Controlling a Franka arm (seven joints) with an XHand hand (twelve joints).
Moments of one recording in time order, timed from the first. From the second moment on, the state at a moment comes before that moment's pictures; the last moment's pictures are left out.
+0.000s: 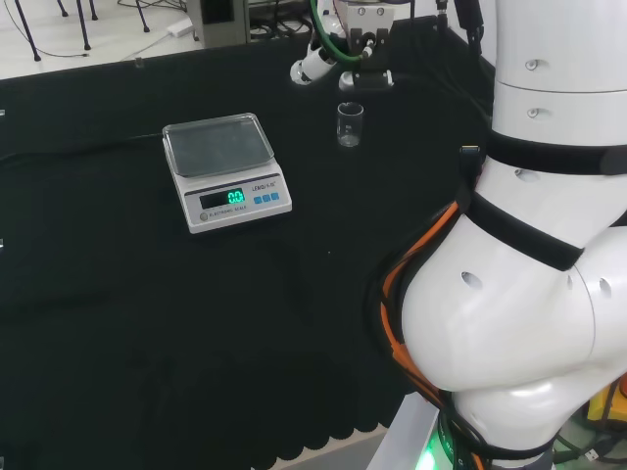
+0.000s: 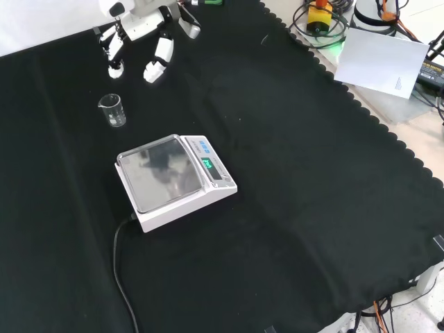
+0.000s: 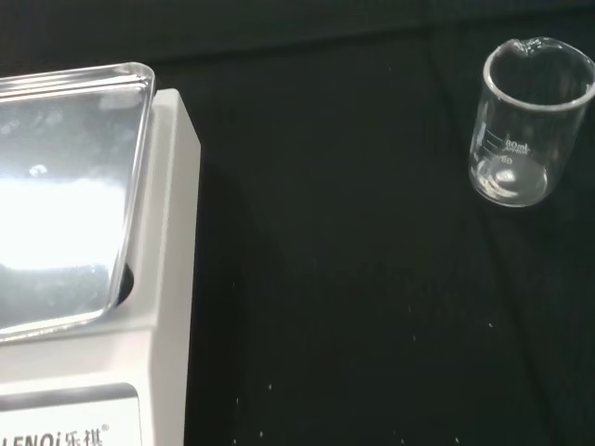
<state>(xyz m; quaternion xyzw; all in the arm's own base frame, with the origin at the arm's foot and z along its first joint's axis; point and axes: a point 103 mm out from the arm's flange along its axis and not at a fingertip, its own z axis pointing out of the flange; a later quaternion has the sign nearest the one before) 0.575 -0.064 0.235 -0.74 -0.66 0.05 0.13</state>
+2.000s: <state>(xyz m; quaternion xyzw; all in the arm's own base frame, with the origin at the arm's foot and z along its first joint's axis) 0.640 -0.144 0.150 -0.71 -0.65 0.13 0.24</state>
